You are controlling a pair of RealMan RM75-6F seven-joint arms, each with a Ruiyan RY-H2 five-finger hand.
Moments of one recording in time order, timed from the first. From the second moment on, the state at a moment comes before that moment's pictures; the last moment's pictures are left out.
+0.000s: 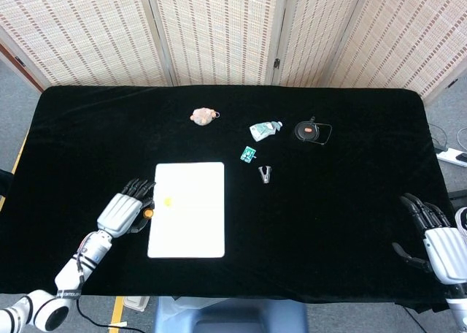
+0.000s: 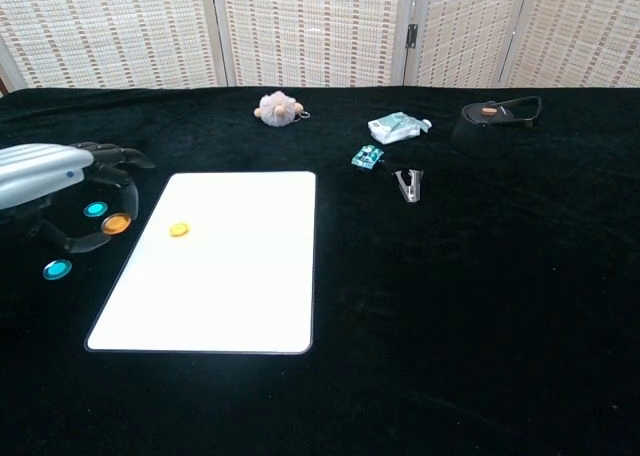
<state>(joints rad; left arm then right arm) -0.55 -1.41 -0.09 -1.42 1.46 1.01 0.12 0.05 -1.07 0.00 -1.54 -1.63 1.54 0.26</state>
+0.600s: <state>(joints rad) -0.73 -1.56 -0.18 -1.33 1.25 0.83 0.25 0.04 -1.07 0.00 -1.53 -1.61 1.54 0.27</state>
